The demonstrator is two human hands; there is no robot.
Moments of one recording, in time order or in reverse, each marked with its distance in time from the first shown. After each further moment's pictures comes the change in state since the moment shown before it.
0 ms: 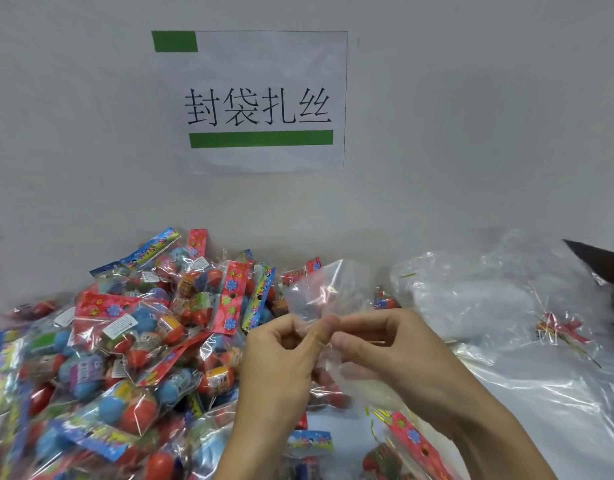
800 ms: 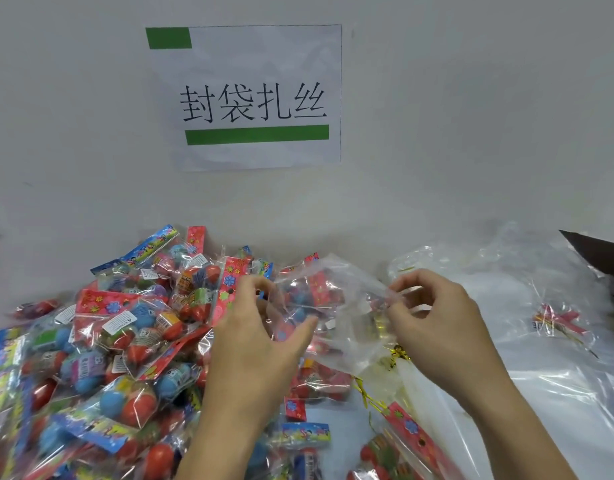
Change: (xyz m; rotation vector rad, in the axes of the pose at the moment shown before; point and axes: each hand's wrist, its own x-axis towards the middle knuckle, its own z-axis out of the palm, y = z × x) left_hand 0.006 0.007 -0.020 0.649 0.179 0.212; right_hand 0.001 0.001 -0.024 -0.420 0.617 -0.068
